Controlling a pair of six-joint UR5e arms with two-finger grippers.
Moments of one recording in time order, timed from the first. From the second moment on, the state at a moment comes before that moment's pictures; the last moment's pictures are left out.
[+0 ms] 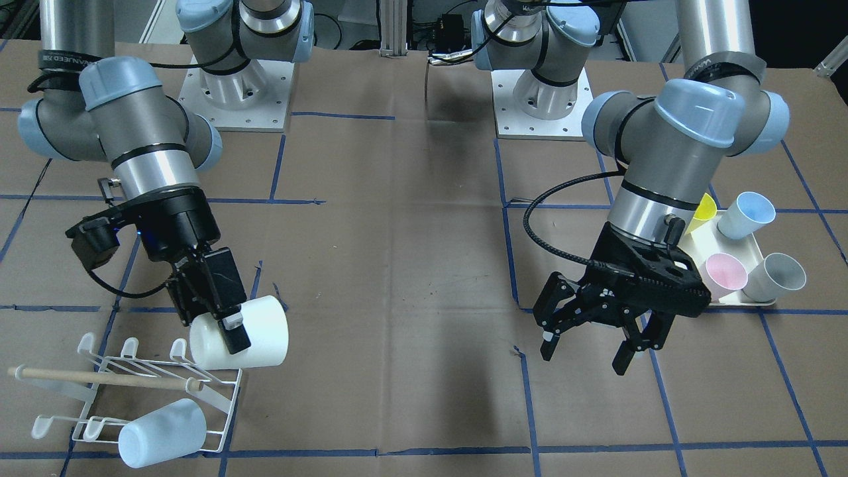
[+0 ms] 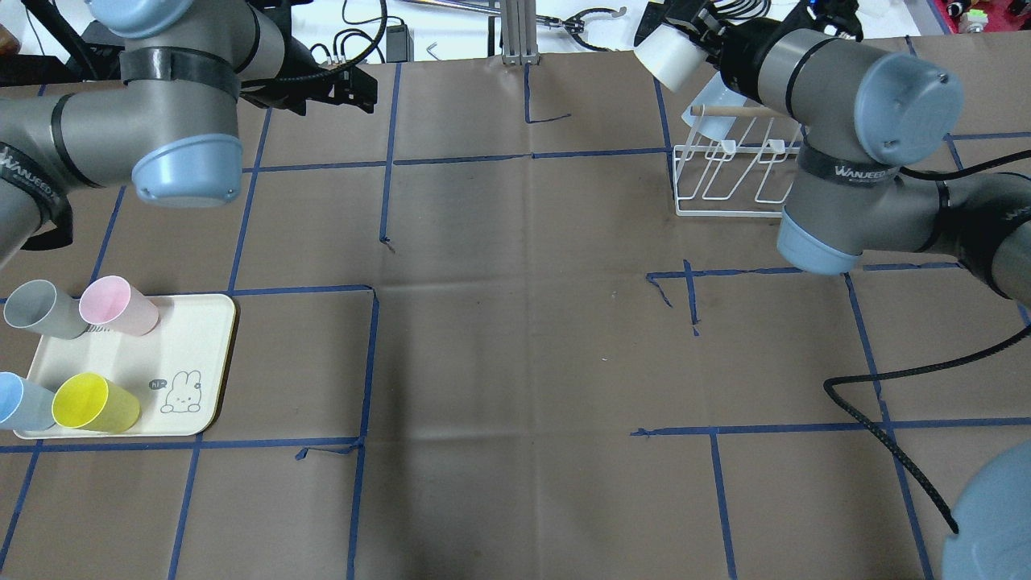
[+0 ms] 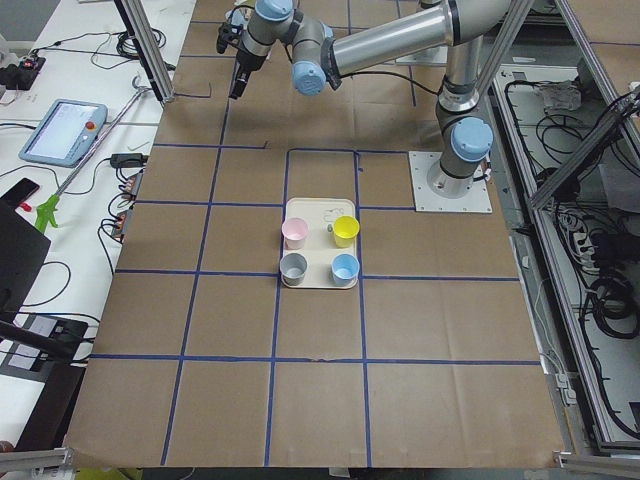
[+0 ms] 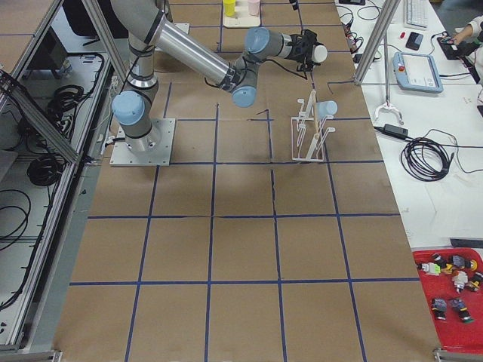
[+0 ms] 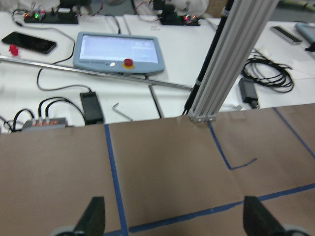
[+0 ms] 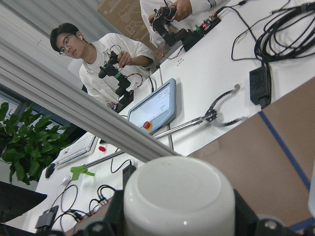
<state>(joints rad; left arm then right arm) -1.54 -1.79 -1.64 -0.95 1.45 0.07 1.44 -1.28 1.90 -3.28 -1.13 0.56</state>
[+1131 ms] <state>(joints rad) -1.55 -1.59 -1.61 -1.50 1.56 0.02 1.26 -1.11 1.75 -3.29 -1.29 -0.21</state>
